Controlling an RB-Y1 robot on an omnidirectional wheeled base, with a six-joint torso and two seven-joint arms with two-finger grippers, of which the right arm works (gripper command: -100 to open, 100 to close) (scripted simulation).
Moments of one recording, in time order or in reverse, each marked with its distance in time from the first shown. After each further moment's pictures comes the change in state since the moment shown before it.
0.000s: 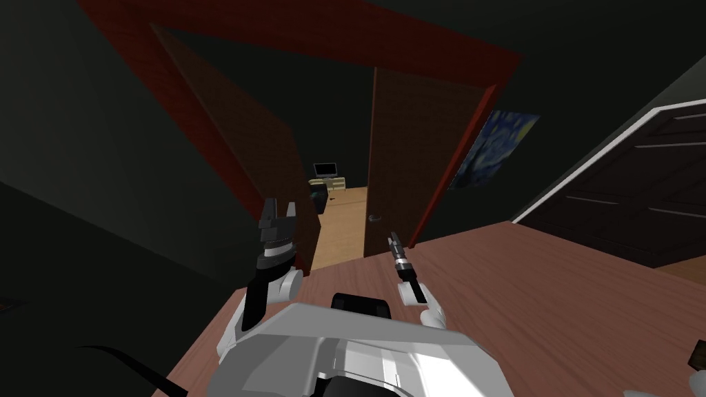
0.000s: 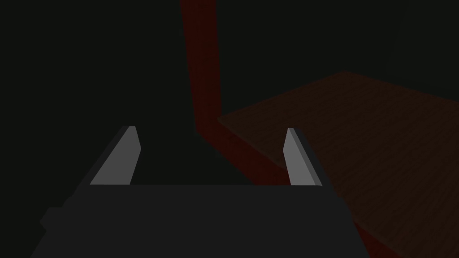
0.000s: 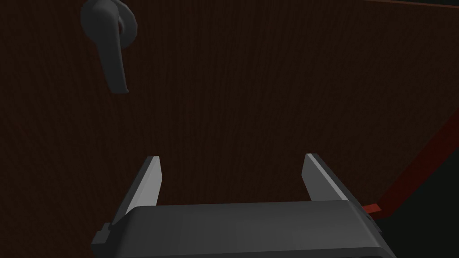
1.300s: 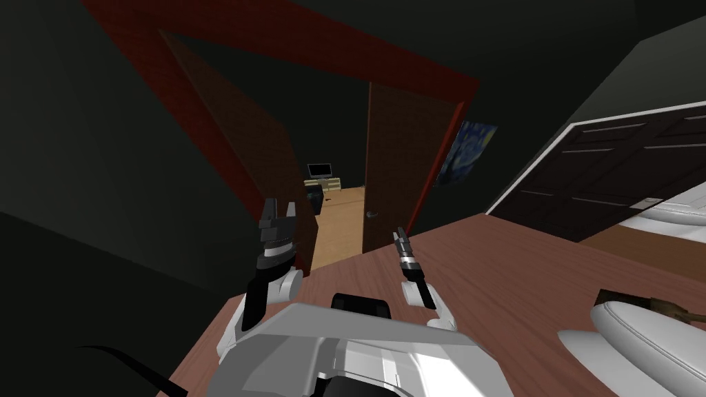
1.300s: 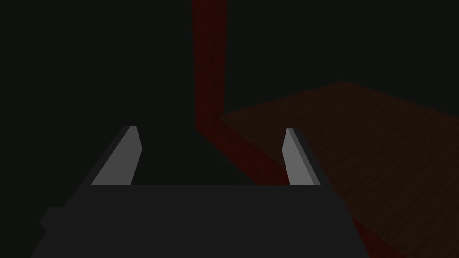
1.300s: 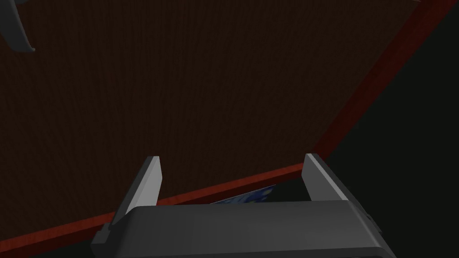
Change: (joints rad) arm 0.130 0.013 -0.023 -0.318 0.002 0.039 0.031
